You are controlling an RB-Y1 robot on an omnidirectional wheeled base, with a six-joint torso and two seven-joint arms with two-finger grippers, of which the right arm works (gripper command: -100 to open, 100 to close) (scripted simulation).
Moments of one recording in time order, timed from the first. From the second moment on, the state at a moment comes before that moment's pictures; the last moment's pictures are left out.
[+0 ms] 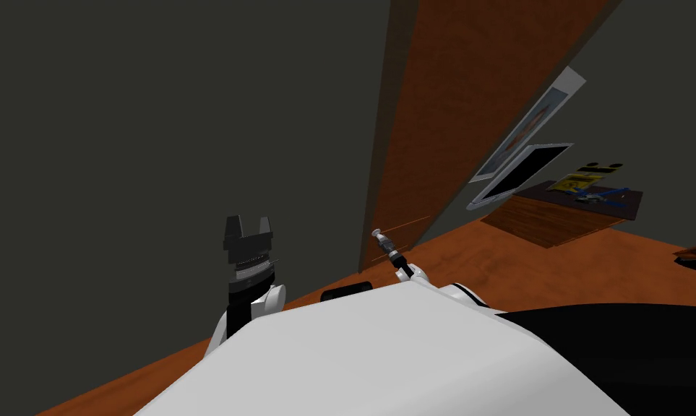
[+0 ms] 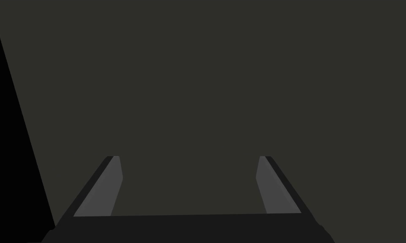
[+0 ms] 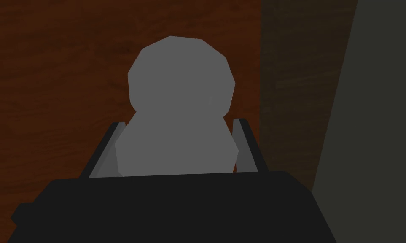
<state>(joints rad) -0.14 -0.31 0.02 -0.49 0.15 -1.00 1.04</state>
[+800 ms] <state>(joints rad) -0.13 -0.31 0.02 -0.52 0.10 -0.99 0.85</state>
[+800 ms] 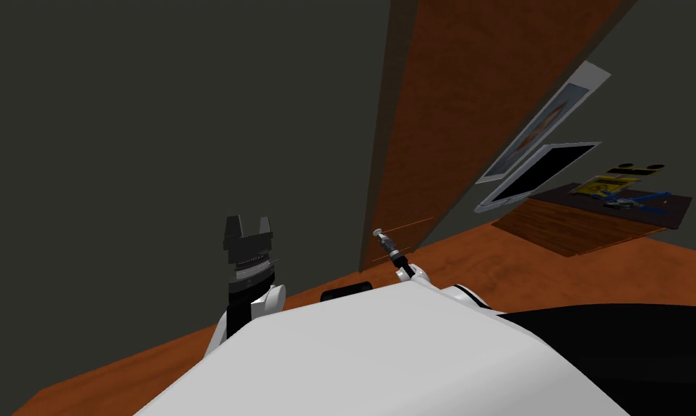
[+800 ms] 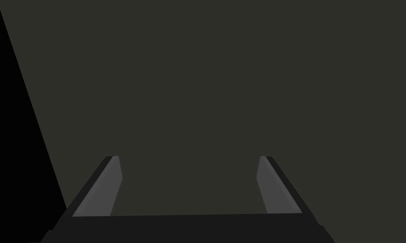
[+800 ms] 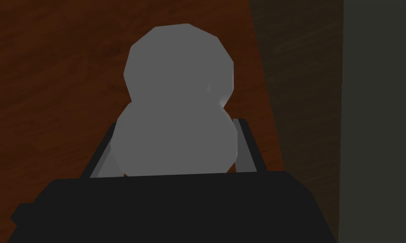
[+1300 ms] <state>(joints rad) -0.14 -0.32 0.02 -0.50 0.06 -0.99 0.73</state>
